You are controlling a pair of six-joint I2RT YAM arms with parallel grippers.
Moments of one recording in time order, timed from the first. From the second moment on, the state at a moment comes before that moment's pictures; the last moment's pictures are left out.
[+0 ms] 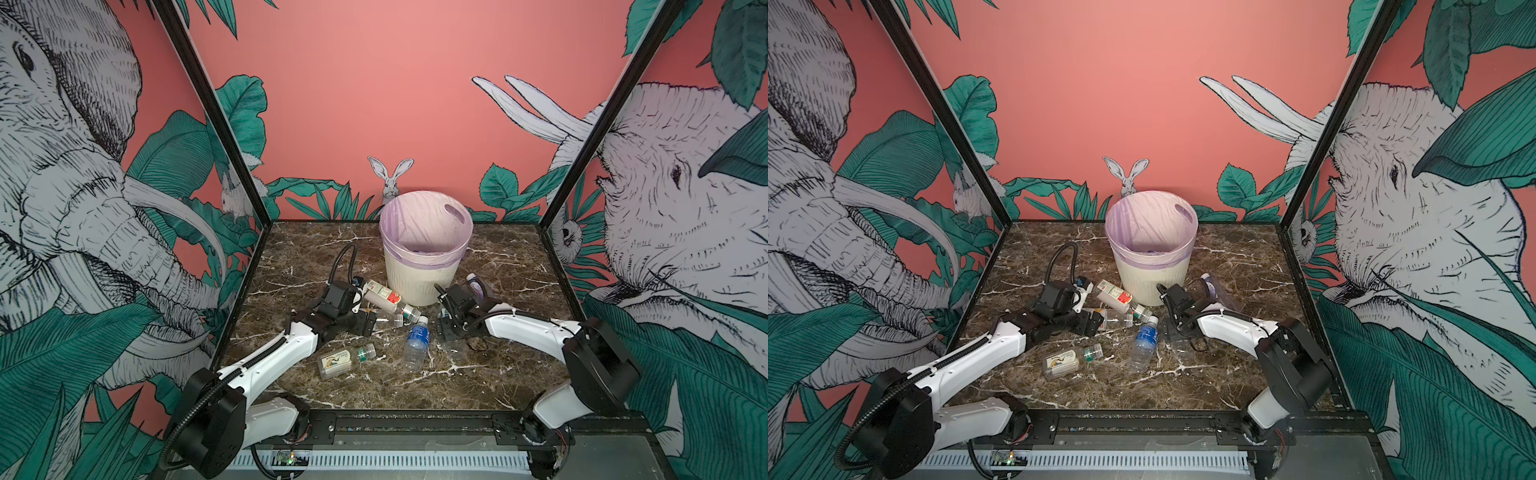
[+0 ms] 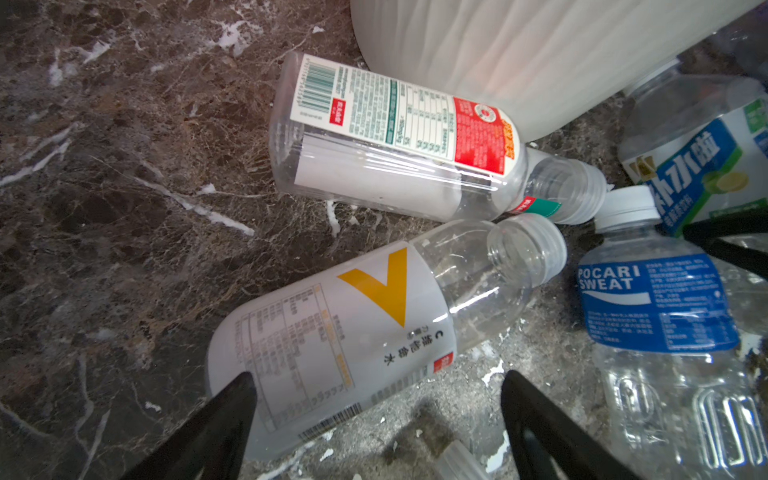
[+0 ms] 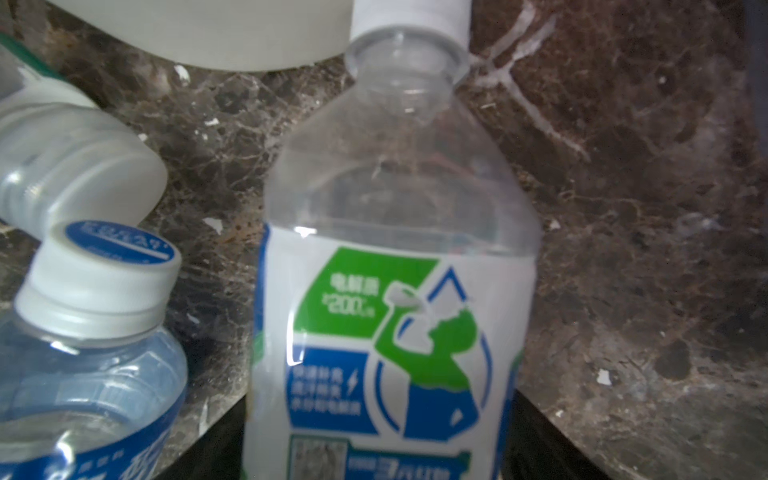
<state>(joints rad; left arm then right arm) -0.54 1.19 0.69 -0.39 0.05 -0.16 0.70 1.56 0.88 -0.58 0.13 0.45</state>
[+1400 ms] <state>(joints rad) -0.54 1.18 0.68 -0.38 0.08 -0.16 0.74 0.90 0.59 -0.55 0.23 0.40</state>
